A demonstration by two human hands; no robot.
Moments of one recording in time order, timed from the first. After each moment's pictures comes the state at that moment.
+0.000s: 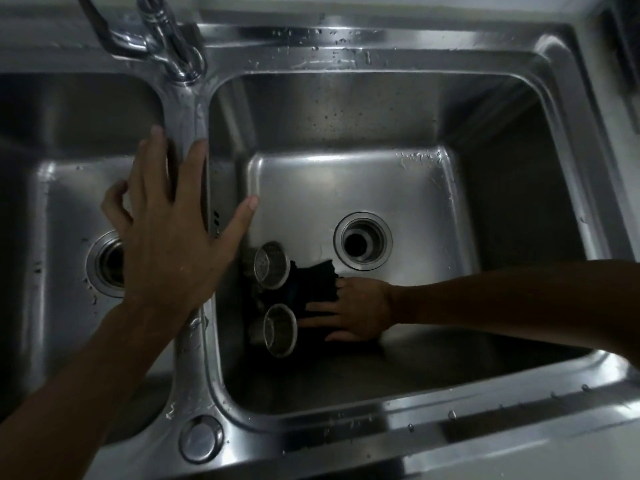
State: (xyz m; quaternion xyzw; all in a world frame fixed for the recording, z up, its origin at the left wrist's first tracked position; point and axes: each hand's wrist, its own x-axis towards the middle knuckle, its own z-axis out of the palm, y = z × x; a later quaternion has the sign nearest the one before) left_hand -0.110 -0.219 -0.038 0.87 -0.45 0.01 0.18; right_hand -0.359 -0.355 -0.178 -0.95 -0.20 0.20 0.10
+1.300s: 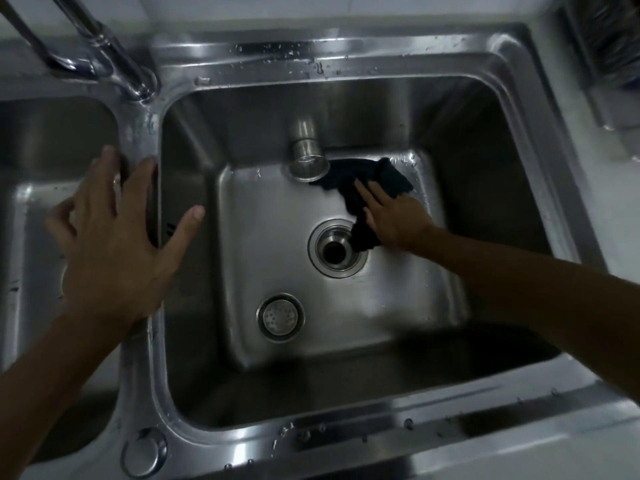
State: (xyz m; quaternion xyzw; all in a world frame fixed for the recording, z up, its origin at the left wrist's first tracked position) left_hand -0.106 -0.219 -0.040 0.87 -0.47 0.01 0.17; right_hand -0.388 -0.510 -0.189 -0.96 0.26 0.09 -0.02
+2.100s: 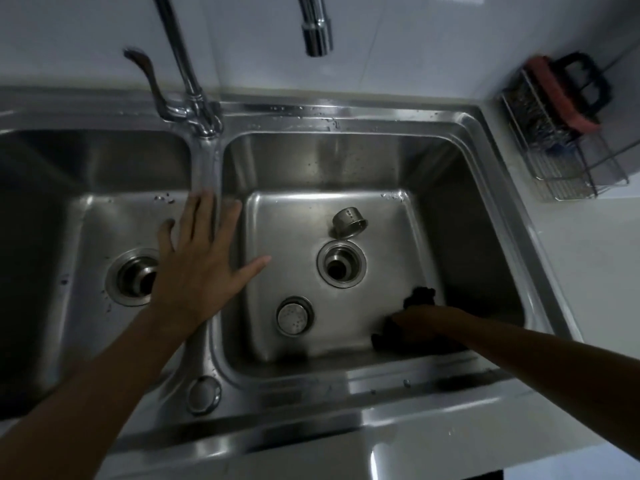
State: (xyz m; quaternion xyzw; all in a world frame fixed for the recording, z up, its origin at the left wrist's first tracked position) left_hand -0.129 -0.196 -0.031 0.84 -0.54 -0.03 0.04; right_hand -0.458 -0.384 -0.061 -0.81 0.29 0.47 0.18
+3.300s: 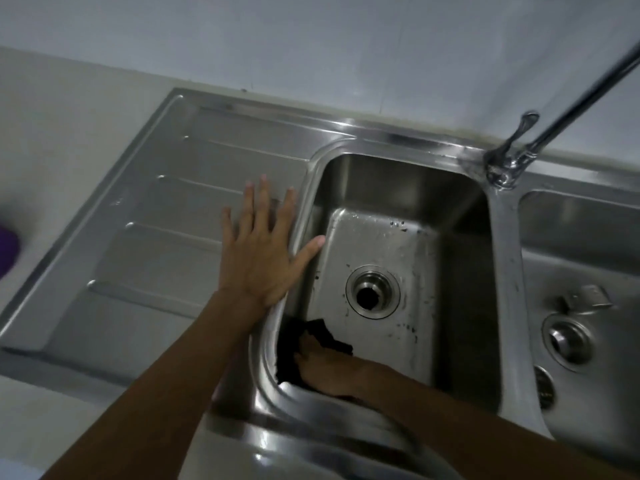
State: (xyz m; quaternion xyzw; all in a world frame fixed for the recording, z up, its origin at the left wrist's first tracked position) left_hand 0.116 0.014 -0.016 0.92 -0.38 -0.03 0.06; right_hand -0.040 -0.043 -0.091 -0.90 0.03 0.35 0.27
